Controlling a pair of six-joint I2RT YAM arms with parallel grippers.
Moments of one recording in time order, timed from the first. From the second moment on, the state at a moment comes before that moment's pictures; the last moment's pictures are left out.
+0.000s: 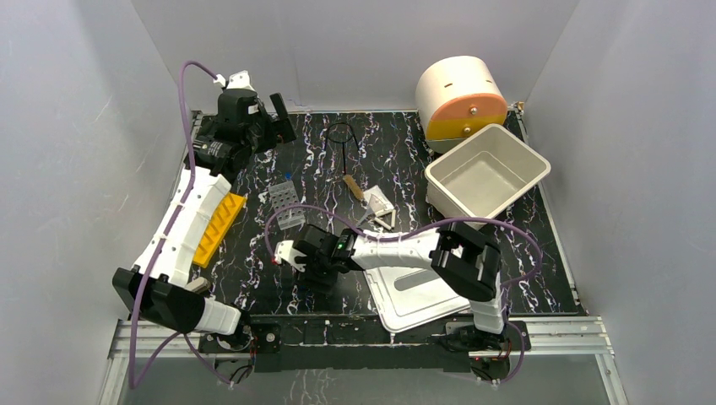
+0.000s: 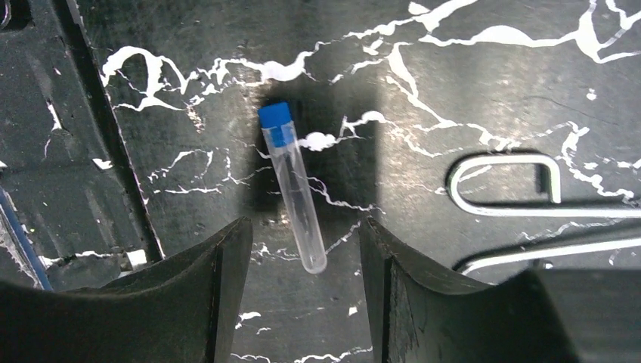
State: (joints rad) left arm -0.31 1.40 1.57 -0.70 -0.22 -0.46; right arm 1.26 1.92 1.32 -0.44 -0.14 -0.17
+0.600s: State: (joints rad) left arm -0.31 1.40 1.59 -0.72 -0.20 -0.47; right arm 1.32 1.98 1.37 -0.46 -0.04 -0.20
